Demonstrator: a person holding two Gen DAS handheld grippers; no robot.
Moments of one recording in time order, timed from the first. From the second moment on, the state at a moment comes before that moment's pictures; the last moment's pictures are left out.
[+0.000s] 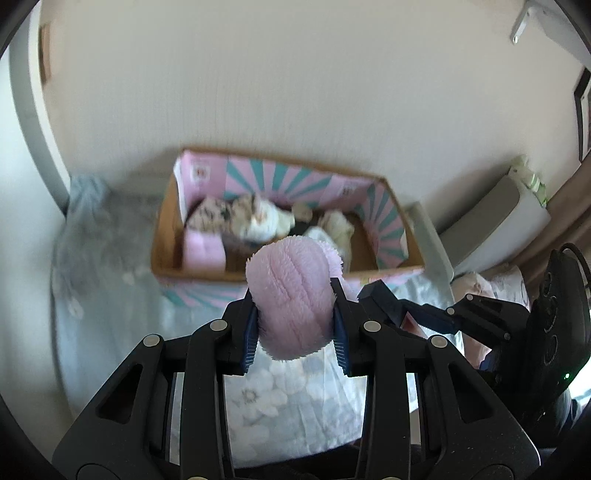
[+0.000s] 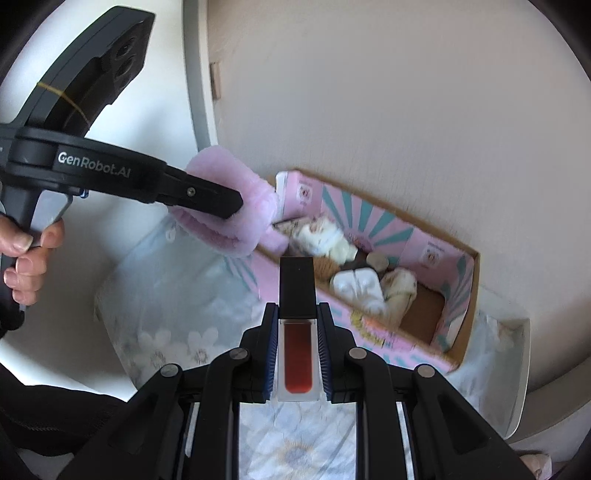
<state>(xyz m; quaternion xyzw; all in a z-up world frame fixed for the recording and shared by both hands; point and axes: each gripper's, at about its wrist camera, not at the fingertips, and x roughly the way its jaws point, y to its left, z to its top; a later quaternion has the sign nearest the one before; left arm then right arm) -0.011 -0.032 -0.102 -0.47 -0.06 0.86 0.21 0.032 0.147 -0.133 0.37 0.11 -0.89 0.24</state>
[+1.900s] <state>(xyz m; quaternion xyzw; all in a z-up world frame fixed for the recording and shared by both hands) -0.161 0.004 -0.149 -0.51 0.04 0.84 0.17 -0.131 0.187 -0.170 0.52 -0.04 -0.85 0.04</state>
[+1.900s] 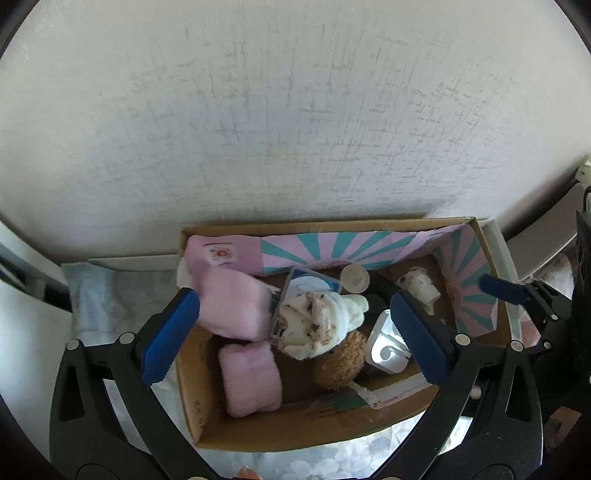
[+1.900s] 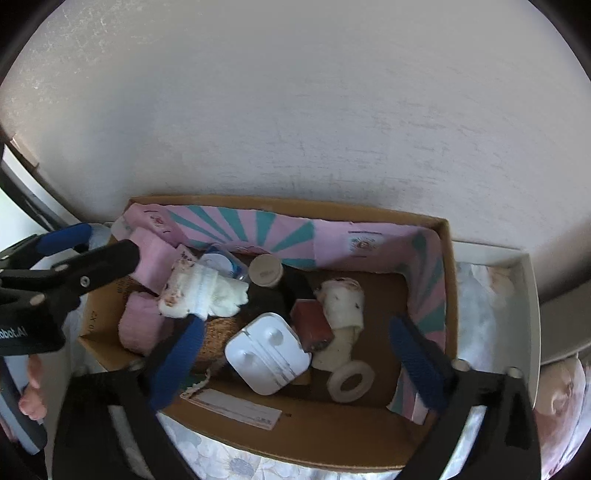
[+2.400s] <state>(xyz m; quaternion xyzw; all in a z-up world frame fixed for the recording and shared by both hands) -0.153 0.002 -0.138 -0.50 0.04 0.85 0.16 -0.120 0.185 -0.161 0.52 -0.04 -0.86 0.00</state>
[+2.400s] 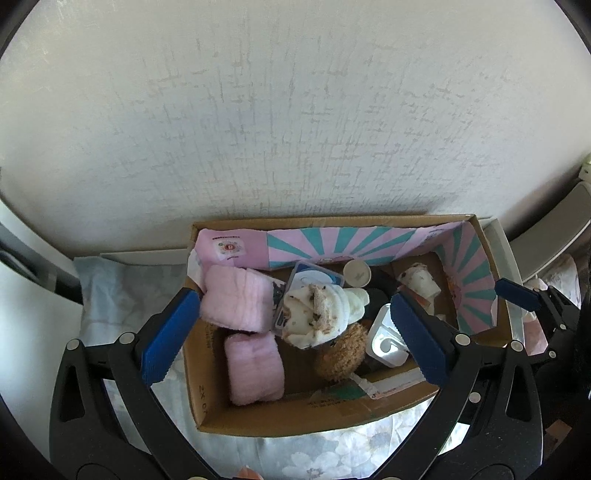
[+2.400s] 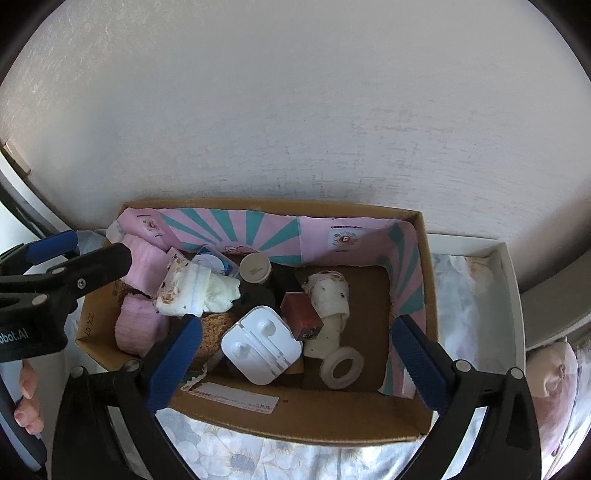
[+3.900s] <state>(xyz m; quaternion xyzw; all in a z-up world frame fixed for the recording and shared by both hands) -0.102 -0.011 -0.052 -0.45 0.04 0.88 0.13 -0.076 0.175 -0.091 0.49 0.00 -0.87 -0.07</state>
